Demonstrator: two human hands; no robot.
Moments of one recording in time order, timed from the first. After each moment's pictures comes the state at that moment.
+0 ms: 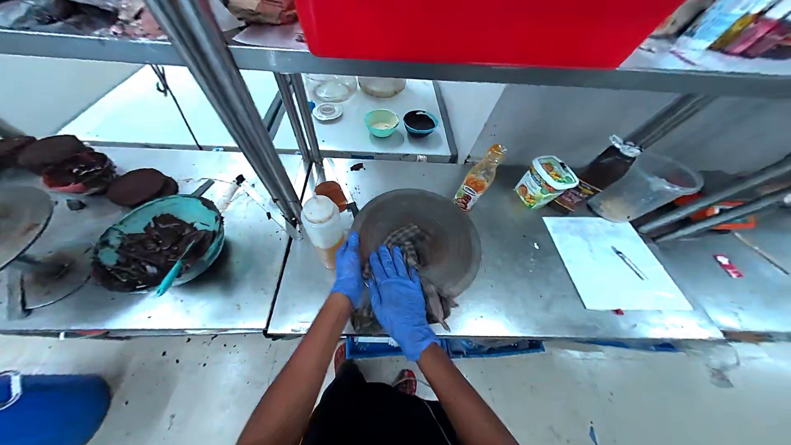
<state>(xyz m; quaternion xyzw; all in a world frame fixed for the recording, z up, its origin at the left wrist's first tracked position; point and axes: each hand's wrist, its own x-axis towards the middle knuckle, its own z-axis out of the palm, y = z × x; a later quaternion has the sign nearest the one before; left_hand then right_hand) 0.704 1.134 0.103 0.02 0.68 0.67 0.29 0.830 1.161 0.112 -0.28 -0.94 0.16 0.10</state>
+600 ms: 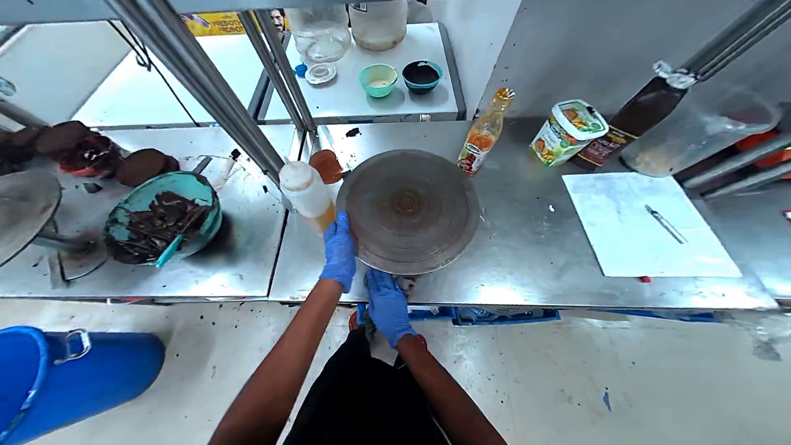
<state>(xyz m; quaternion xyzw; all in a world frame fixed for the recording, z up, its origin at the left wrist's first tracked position) 0.744 1.122 0.113 0.05 0.75 0.62 0.23 0.874 1.129 -0.041 -0.26 -0.94 0.21 0.08</state>
